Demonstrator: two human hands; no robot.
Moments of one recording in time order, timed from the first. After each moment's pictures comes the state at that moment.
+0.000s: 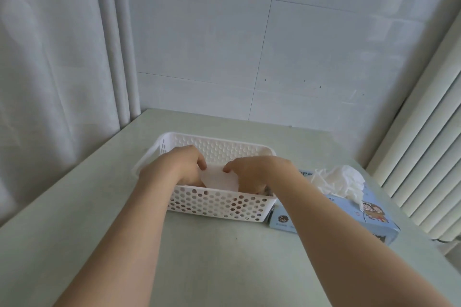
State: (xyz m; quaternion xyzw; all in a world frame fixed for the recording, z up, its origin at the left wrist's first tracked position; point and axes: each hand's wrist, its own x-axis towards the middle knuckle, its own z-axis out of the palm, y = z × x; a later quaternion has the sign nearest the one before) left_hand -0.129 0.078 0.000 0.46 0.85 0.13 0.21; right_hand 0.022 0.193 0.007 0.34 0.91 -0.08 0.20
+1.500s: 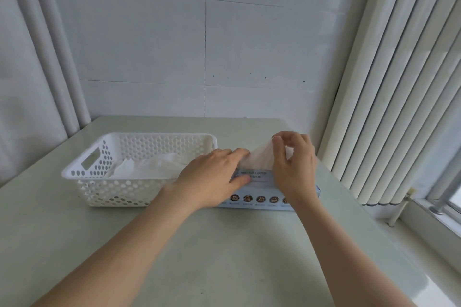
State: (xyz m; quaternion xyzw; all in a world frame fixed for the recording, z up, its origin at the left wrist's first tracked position) left_hand 0.037 0.110 -0.018 0.74 0.65 0.16 -0.02; right_hand 0.209 0.198 -0.036 0.43 0.67 -0.18 -0.57
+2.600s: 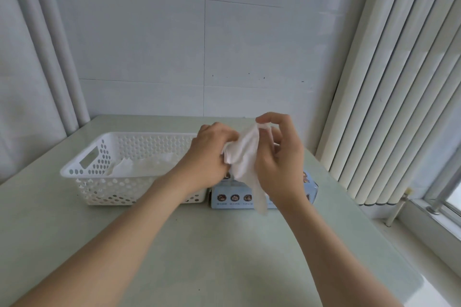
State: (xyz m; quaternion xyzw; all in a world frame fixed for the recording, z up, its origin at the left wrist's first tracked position) left_hand 0.034 0.109 0.007 0.72 0.60 0.34 0.01; right_hand 0.193 0.155 -0.007 0.25 0.70 -0.24 -0.62
